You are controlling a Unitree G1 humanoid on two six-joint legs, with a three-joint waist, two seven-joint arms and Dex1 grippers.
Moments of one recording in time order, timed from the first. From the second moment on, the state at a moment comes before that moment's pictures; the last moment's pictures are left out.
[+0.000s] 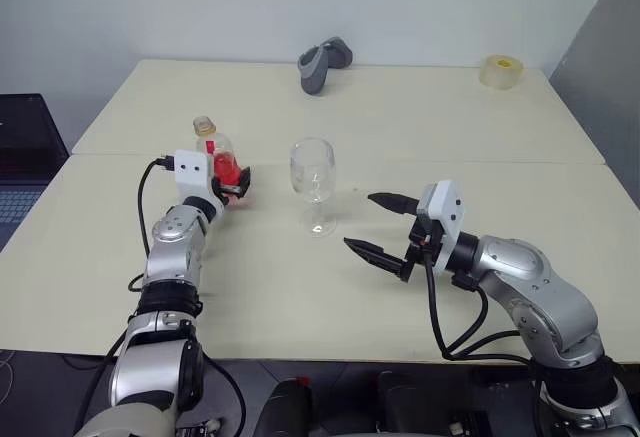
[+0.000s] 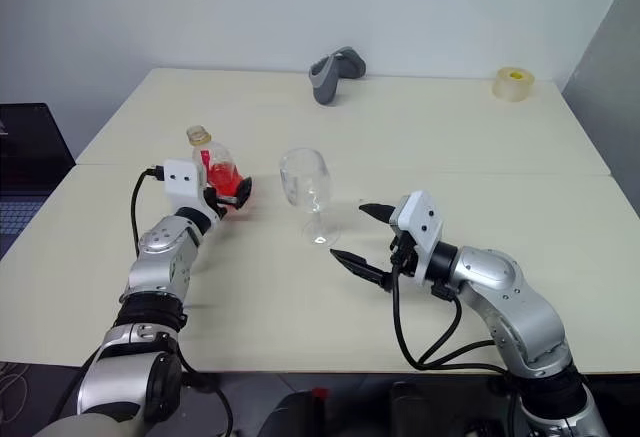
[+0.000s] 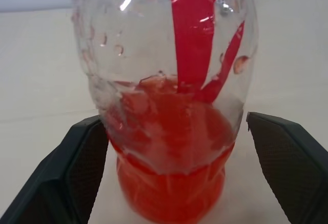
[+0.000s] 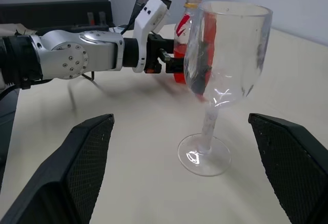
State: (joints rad) left arm -0.66 0.40 0.20 0.71 -0.16 0.00 -0.35; right arm -0.29 -0.46 0.14 -0.54 0.44 0.58 0.67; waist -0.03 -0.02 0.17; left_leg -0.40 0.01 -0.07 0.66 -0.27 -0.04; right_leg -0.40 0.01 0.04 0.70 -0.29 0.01
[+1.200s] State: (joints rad) left arm -0.67 0.47 -0.01 0.39 0.03 -0.01 -0.47; right arm -0.34 -0.40 0.12 -0.59 0.48 0.62 0.57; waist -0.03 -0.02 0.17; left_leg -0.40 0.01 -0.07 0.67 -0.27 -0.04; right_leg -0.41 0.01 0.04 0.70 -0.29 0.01
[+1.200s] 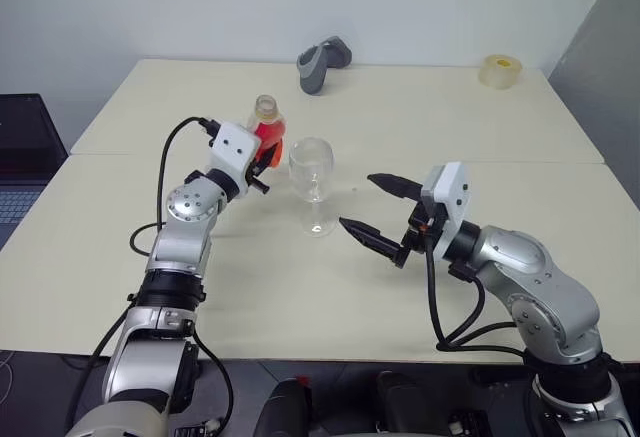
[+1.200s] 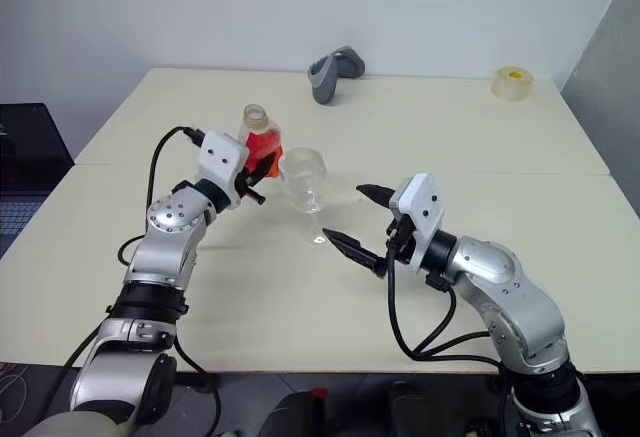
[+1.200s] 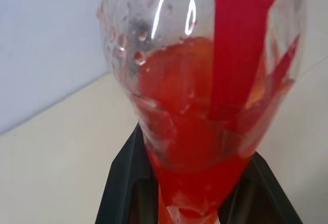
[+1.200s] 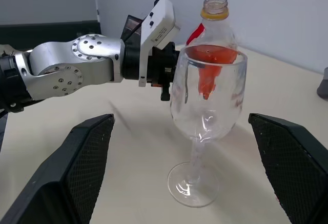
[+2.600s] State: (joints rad) left arm -0.88 0.74 -0.21 0.63 0.66 -0.61 -0.06; right arm -0.44 -0.31 0.16 -0.50 0.34 0.61 0.47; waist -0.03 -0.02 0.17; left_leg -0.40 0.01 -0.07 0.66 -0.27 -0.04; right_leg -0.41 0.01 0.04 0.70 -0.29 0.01
